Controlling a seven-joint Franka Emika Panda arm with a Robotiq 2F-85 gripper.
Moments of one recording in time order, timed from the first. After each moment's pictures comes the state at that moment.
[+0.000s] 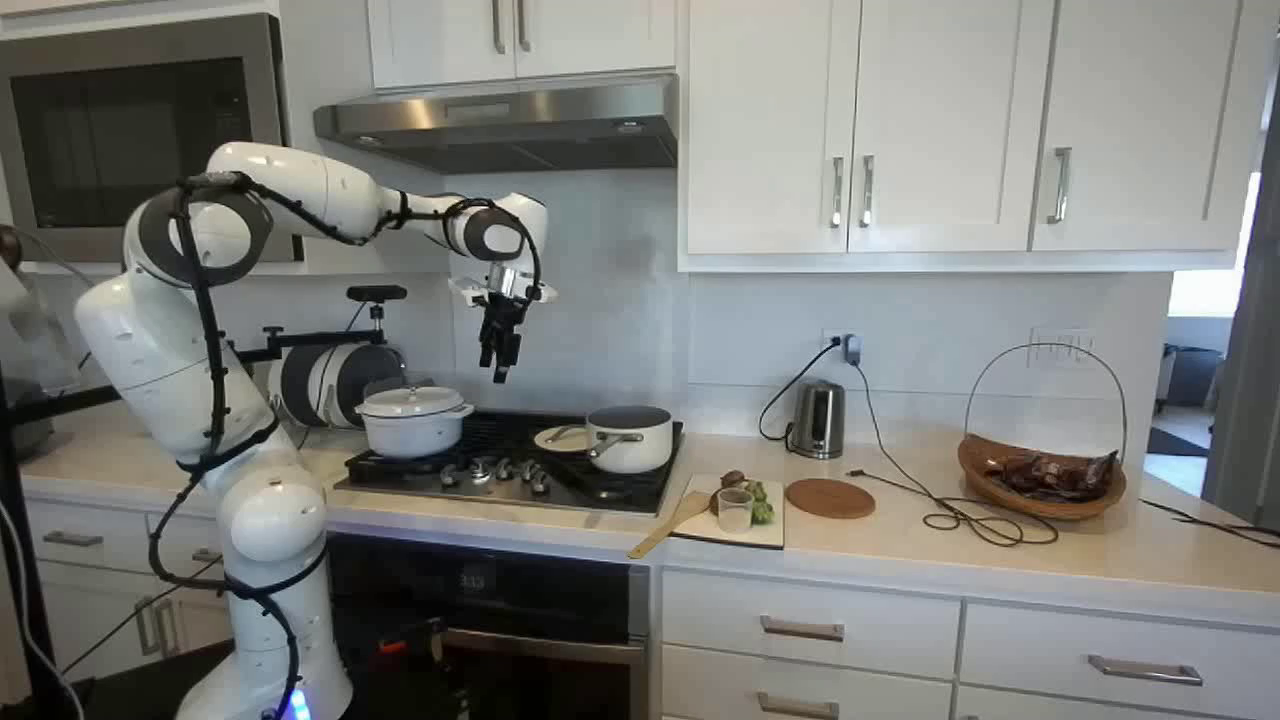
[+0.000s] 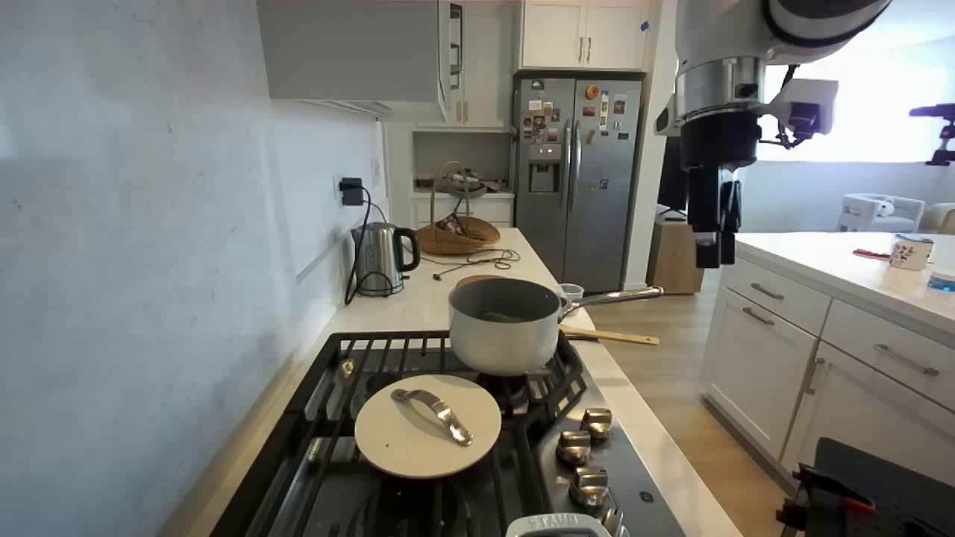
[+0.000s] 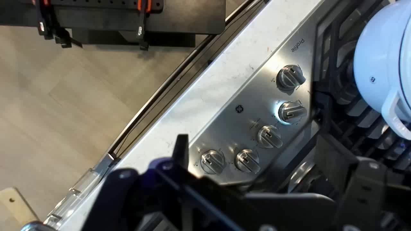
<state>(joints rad) 0.15 -0.37 0.14 -2.08 0.28 1.58 0.24</state>
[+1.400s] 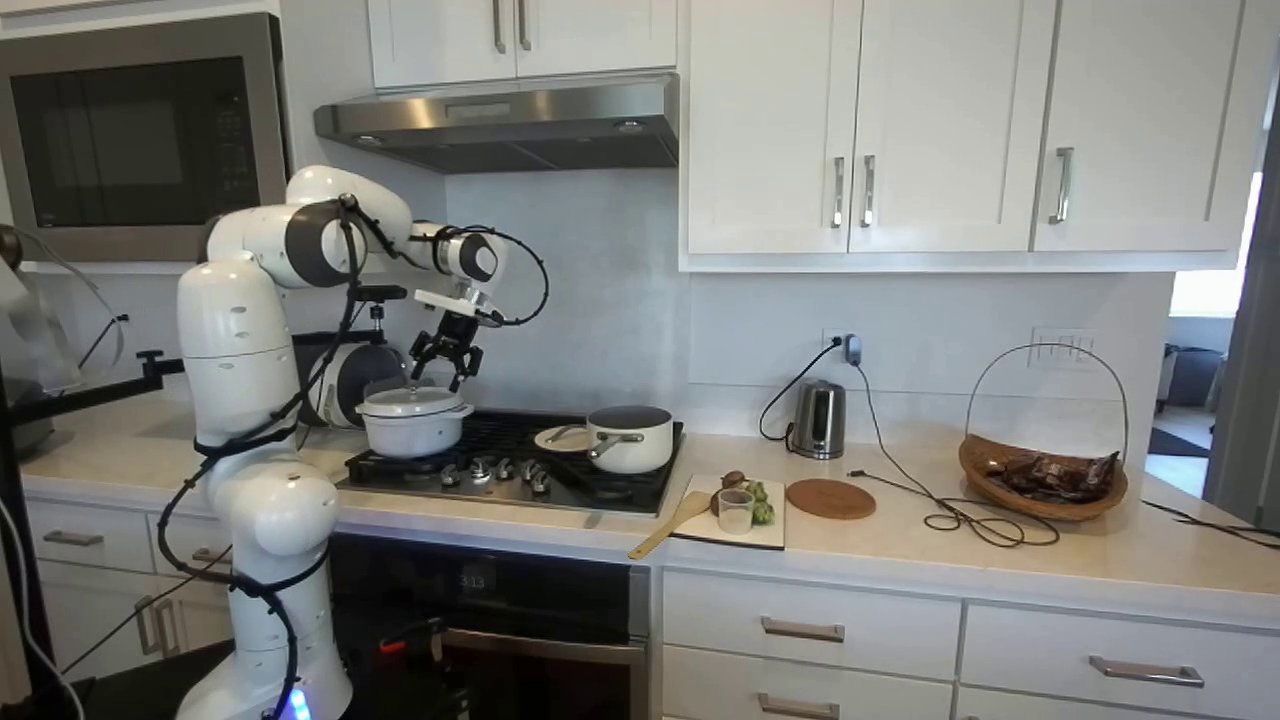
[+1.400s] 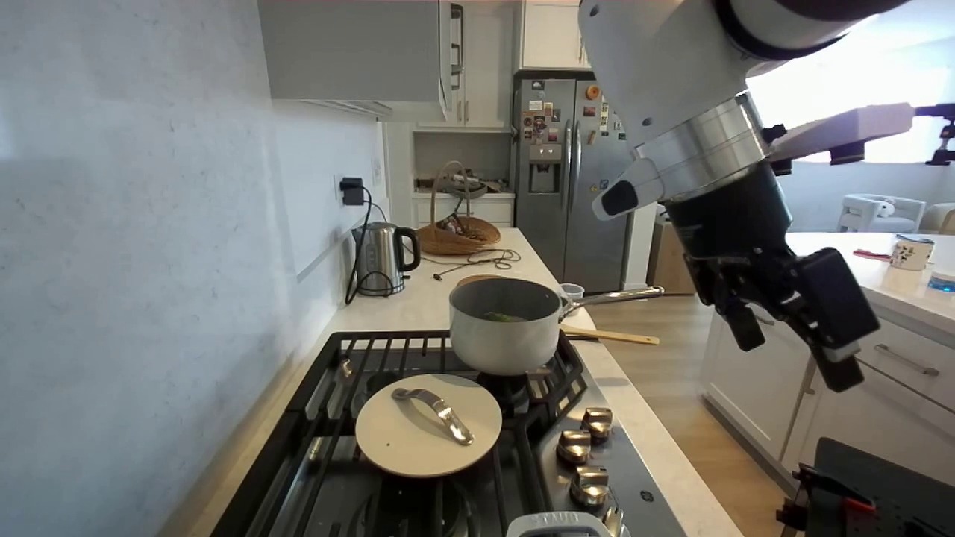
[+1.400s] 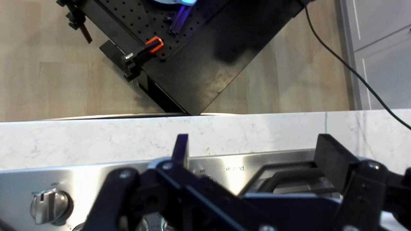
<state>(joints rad) 0.34 -0.04 0.36 -1.83 0.21 1.30 -0.11</state>
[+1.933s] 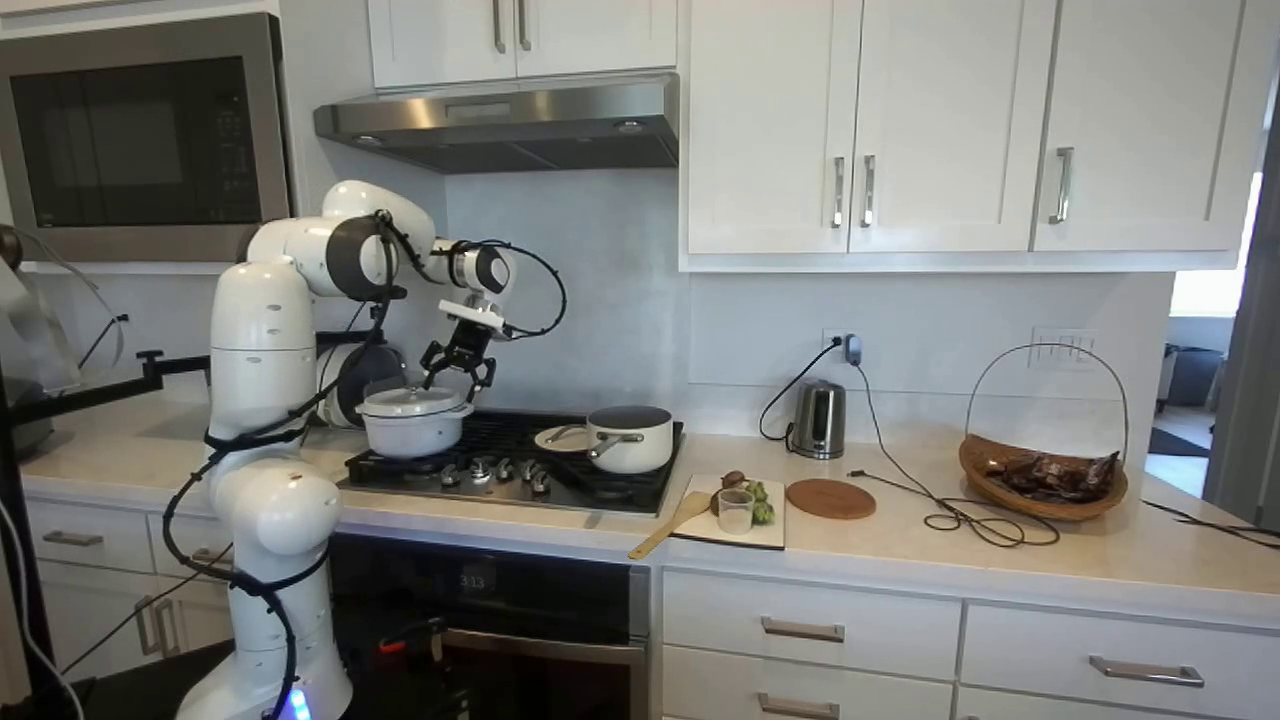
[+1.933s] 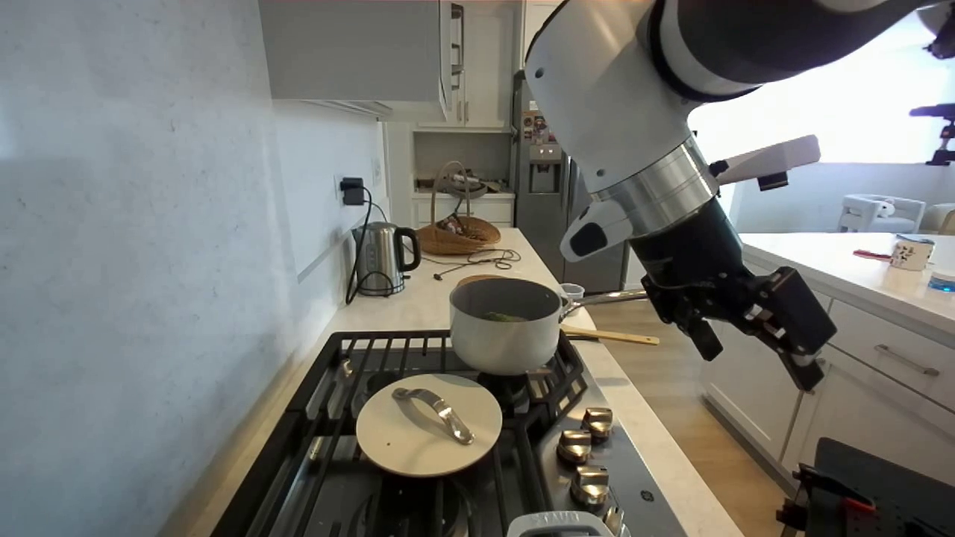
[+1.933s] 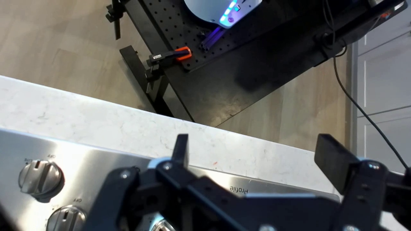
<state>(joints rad) 0.36 0.10 0.36 -1.73 0.09 1.22 -0.35</state>
